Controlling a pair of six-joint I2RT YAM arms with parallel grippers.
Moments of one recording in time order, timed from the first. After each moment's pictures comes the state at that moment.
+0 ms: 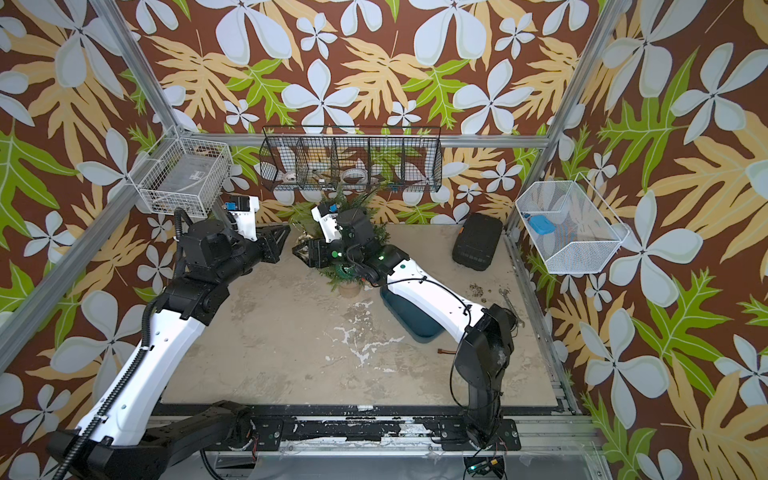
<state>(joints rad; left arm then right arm) -0.24 1.14 1.29 -0.34 0.21 -0.28 0.78 1.85 1.79 -0.25 -0.40 0.51</state>
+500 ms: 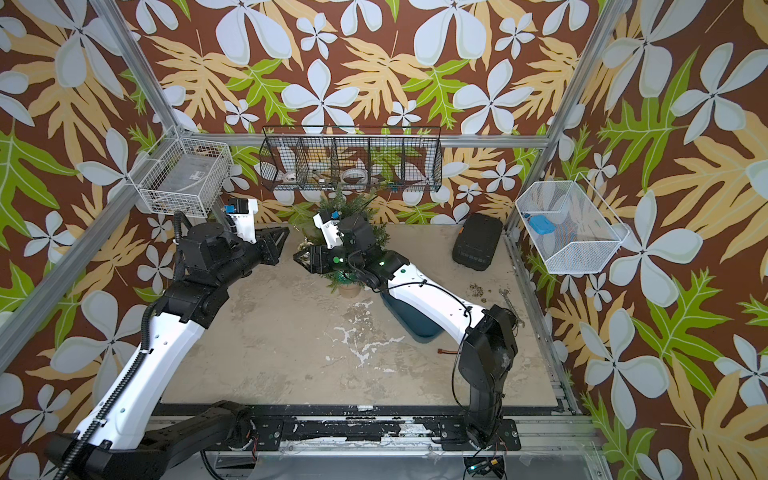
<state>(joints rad) -0.24 1.12 1.26 -0.34 0.19 -0.28 0.78 1.83 1.70 -0.20 -0.41 0.55</state>
